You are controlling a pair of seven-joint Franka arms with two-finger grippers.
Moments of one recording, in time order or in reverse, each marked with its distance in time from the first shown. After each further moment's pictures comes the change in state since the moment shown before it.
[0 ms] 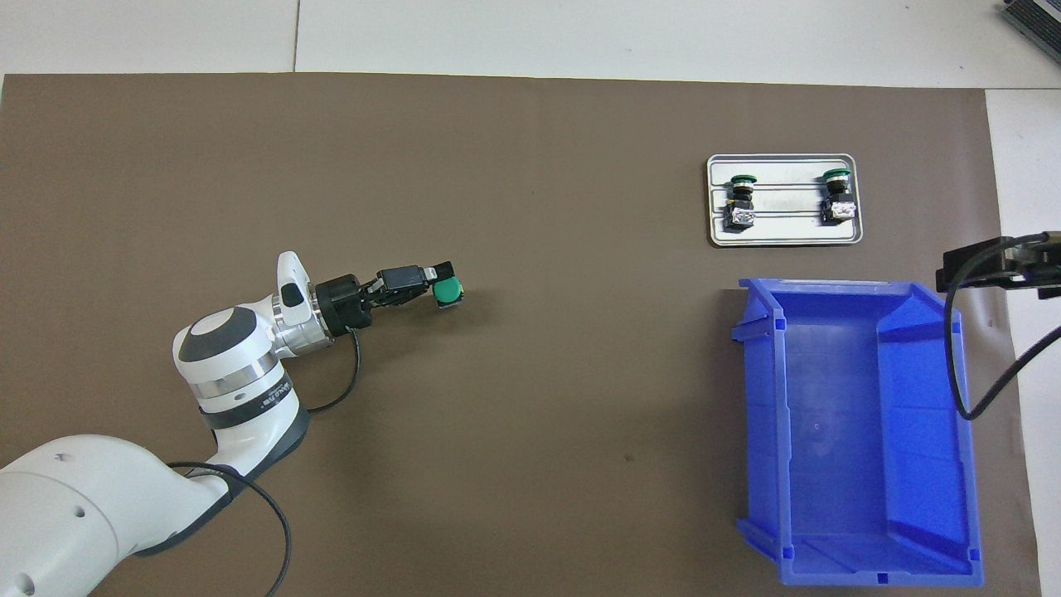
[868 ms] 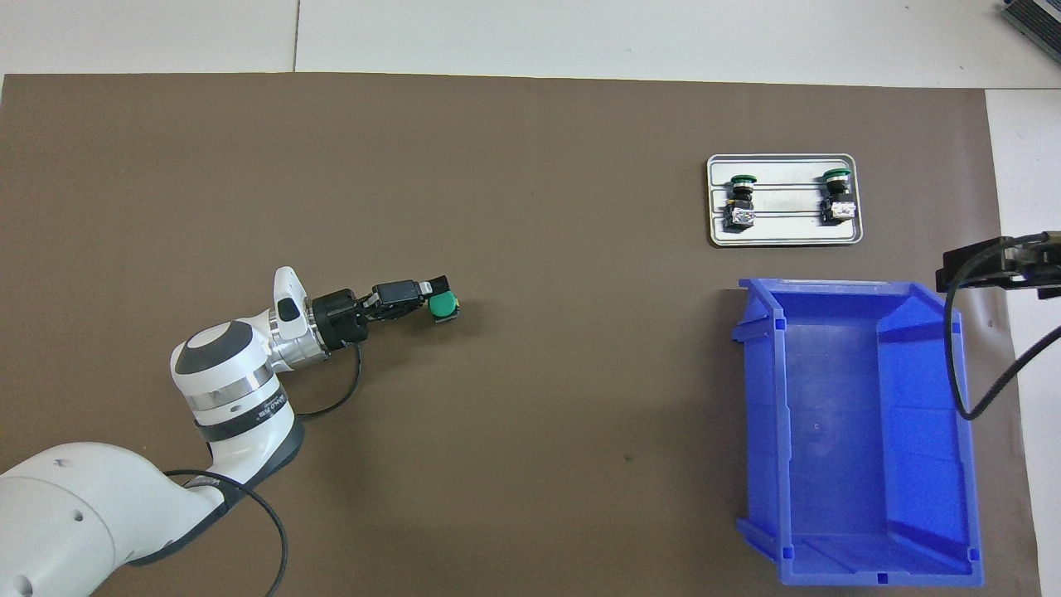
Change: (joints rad) left arm 0.003 -0.012 0.009 -0.049 -0.001 -0.012 0.011; right arm 0.000 0.000 0.000 0.000 0.000 0.000 0.000
